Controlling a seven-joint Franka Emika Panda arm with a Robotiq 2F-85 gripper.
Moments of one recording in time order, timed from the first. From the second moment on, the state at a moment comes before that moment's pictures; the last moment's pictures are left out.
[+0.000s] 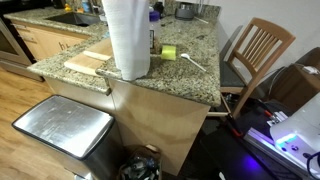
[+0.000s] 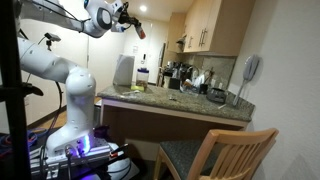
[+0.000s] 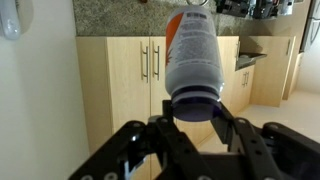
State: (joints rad) arm -0.29 -1.10 0.61 -2.53 0.14 3.07 0.37
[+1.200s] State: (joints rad) arm -0.50 -0.63 0.55 -2.40 0.08 2.96 0.55
